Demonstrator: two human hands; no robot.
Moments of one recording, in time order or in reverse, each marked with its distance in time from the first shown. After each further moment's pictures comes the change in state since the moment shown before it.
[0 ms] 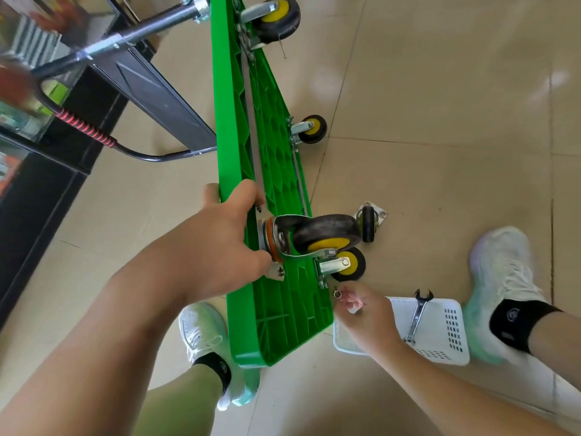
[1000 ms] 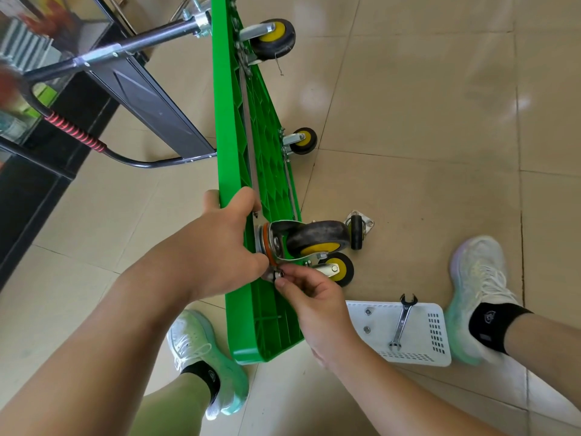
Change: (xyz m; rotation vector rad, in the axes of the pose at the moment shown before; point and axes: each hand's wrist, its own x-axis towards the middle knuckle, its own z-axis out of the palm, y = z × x) left_hand 0.003 -0.007 0.002 -0.004 0.005 0.006; right_hand -0.017 -0.136 0.032 0.701 -0.073 0.245
